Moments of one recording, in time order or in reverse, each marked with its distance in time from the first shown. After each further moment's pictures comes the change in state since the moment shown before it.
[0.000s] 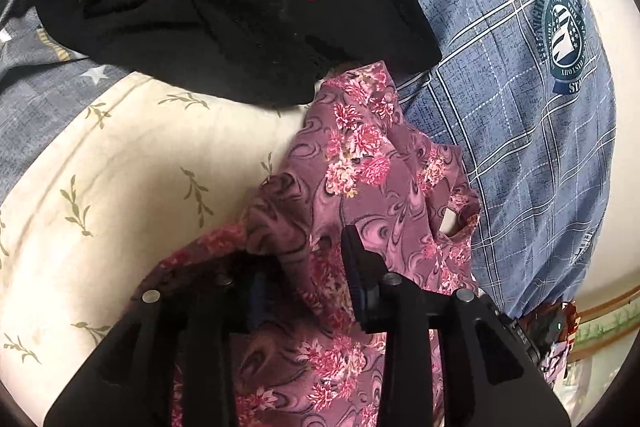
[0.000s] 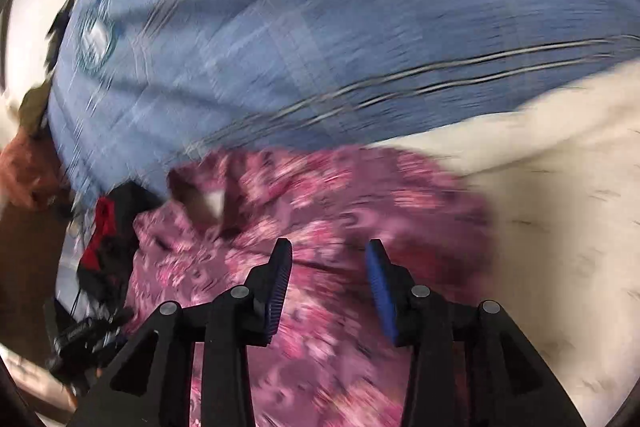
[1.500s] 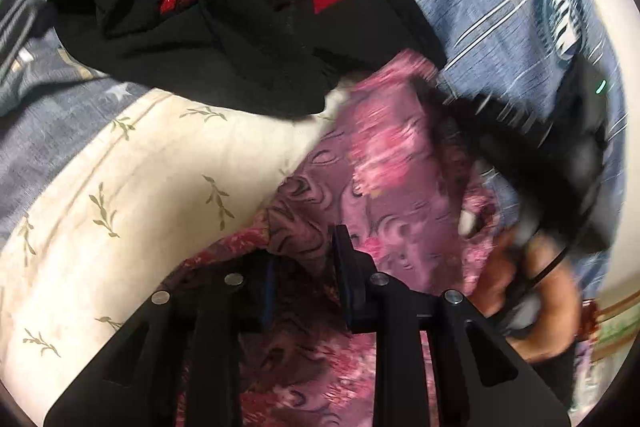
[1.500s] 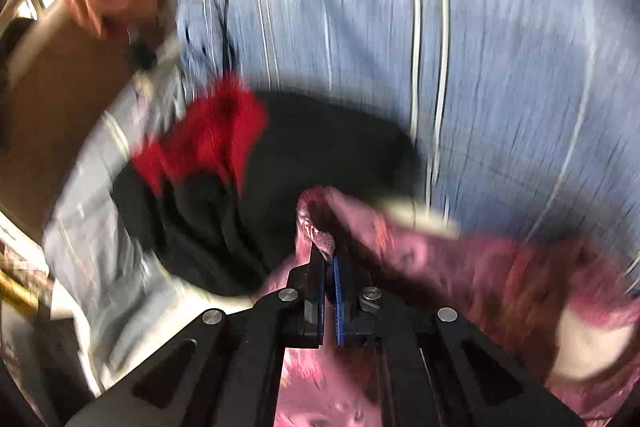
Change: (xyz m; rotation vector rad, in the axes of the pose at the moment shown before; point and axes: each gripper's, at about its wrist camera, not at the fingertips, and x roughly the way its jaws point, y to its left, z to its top) left arm -0.013 0.002 -0.011 0.050 -0.048 0.111; right arm 0.156 0.296 -0.007 -0.540 0.177 0.233
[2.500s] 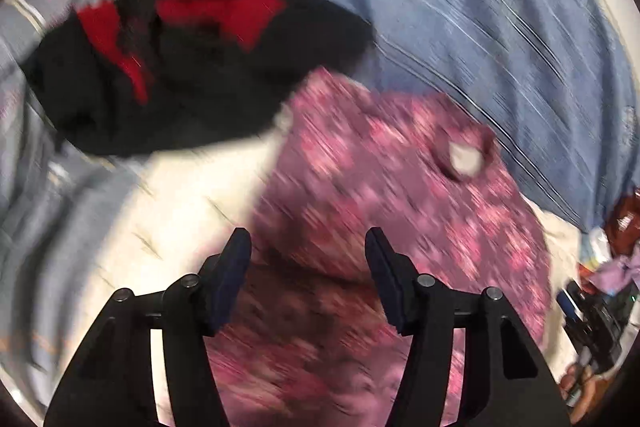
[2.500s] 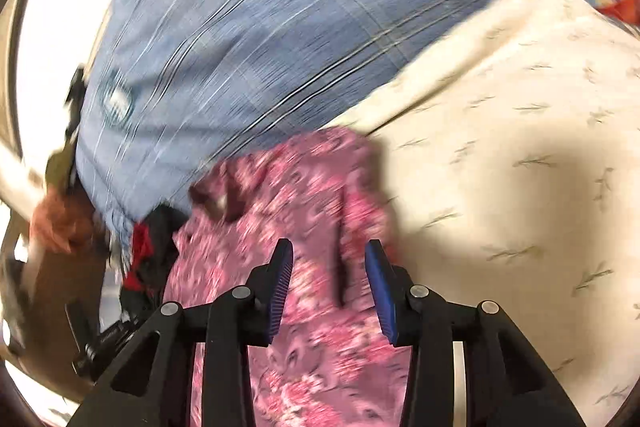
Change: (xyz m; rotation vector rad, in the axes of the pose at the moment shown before) left arm -0.055 -0.054 0.000 0.358 -0.037 0.171; right arm -0.292 -0.195 -0.276 0.778 -0.344 -0.181
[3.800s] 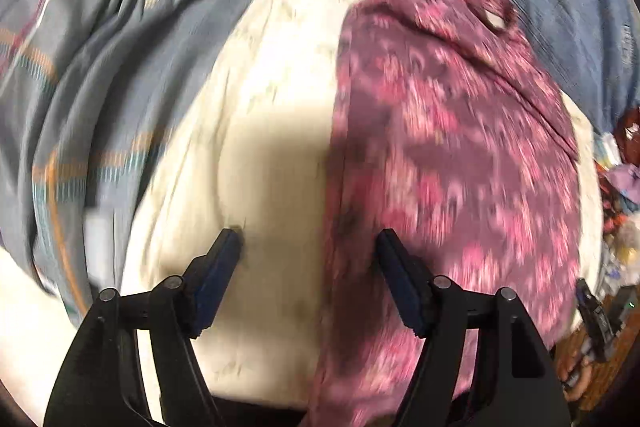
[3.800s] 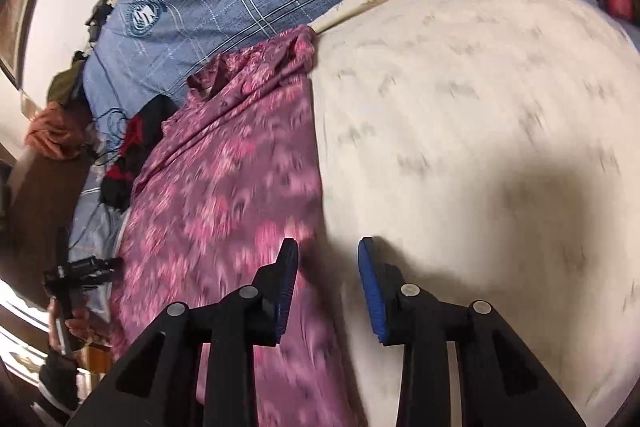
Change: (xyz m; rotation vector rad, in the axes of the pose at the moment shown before) left arm -0.069 0.105 -0.158 0.077 0.316 -0.007; right arm -0.135 -0.059 -0.159 -0.144 0.089 -0.089
